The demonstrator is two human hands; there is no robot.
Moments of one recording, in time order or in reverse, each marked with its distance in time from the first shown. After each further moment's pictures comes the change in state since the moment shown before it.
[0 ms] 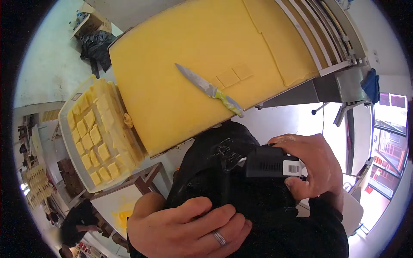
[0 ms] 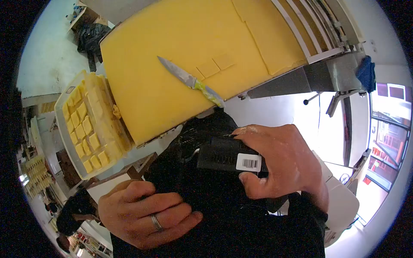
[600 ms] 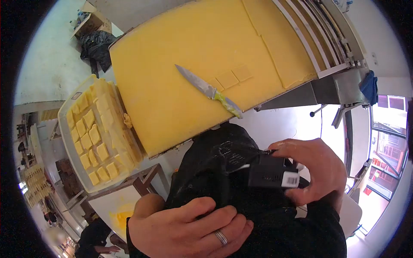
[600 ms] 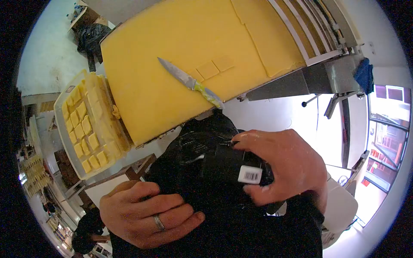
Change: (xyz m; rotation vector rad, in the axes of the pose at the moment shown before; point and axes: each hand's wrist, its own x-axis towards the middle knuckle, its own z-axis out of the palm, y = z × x) left_hand -0.001 -0.003 0.008 -0.010 0.076 0.059; right_hand -0.005 0.010 -0.005 0.042 -0.121 -0.096
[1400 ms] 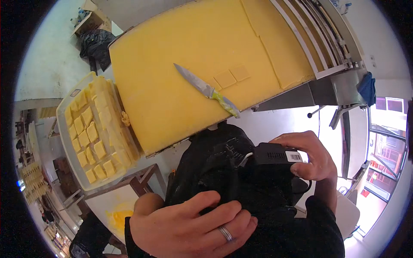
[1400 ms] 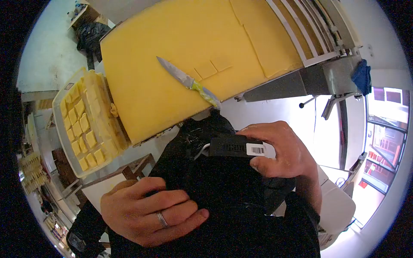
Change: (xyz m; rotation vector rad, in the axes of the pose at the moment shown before) left_hand 0.007 0.006 0.005 -0.052 0.007 -0.029; right_hand 0.000 0.033 0.012 0.273 0.125 0.005
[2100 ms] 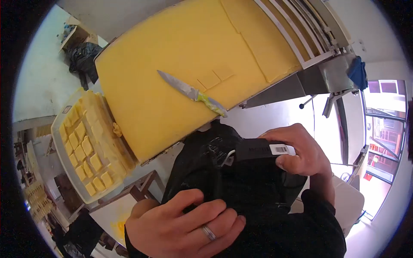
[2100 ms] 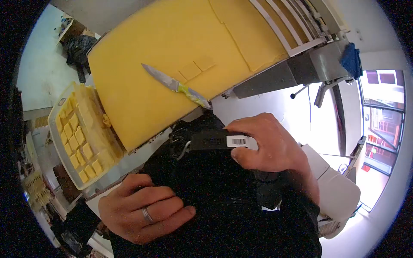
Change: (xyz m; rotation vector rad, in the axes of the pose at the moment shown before) left_hand 0.002 0.001 0.001 -0.028 -0.017 -0.053; right_hand -0.007 -0.004 0.002 -0.075 0.081 0.063
